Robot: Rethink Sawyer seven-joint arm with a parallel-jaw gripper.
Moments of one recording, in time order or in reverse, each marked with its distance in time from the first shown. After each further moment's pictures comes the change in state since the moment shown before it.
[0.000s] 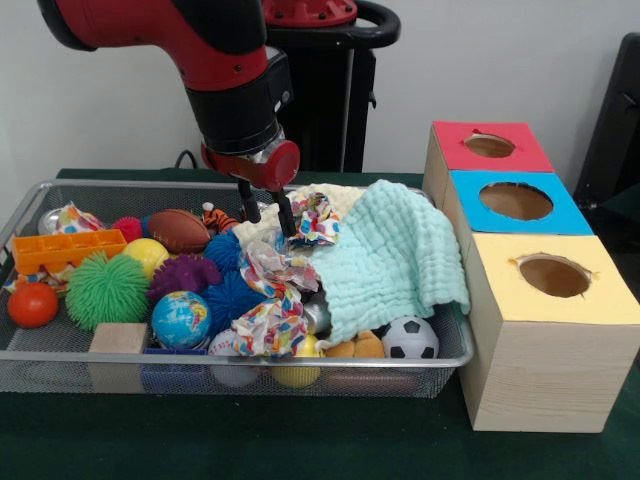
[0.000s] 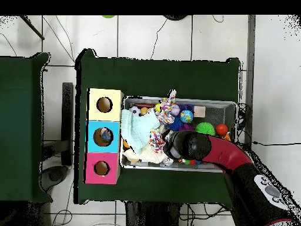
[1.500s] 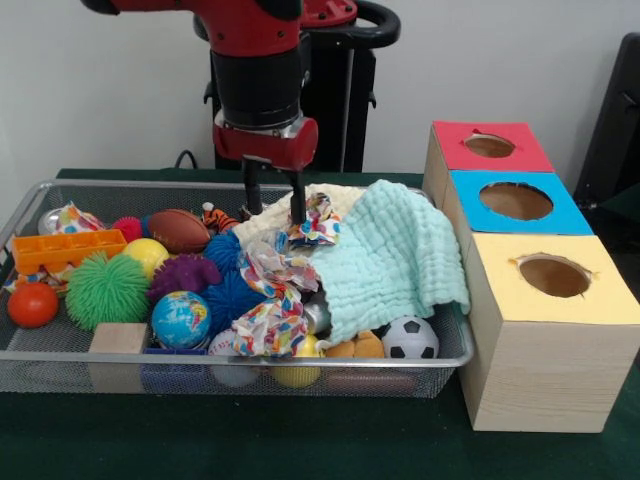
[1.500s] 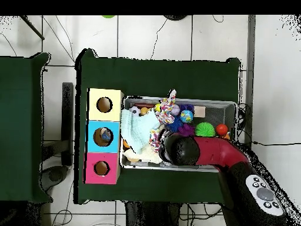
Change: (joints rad) arm 0.054 -0.113 0.027 0.032 -0.173 -0.091 0.000
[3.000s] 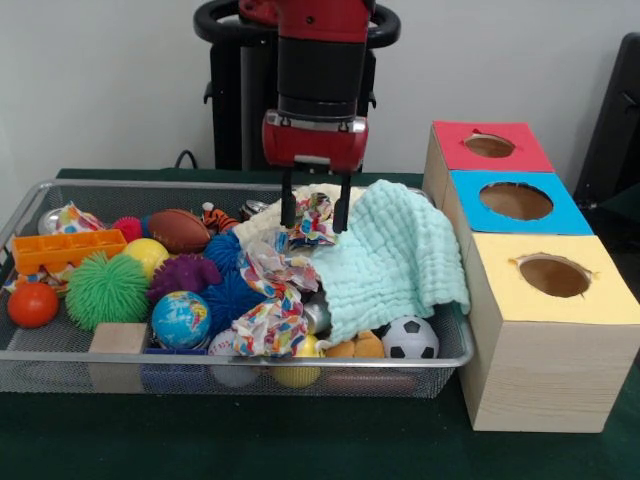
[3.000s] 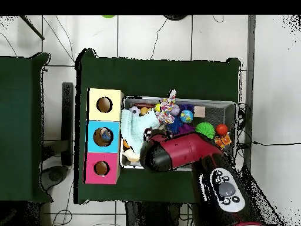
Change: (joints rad) arm 0.195 -0.005 -0.080 -0.022 -0.266 -0.171 0.000
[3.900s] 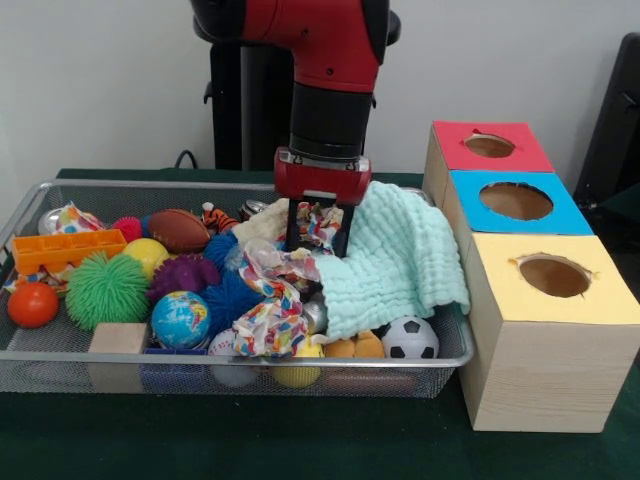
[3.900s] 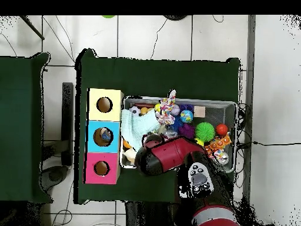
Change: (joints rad) arm 0.152 0.116 -0.175 -0.061 -0.031 -0.104 0.000
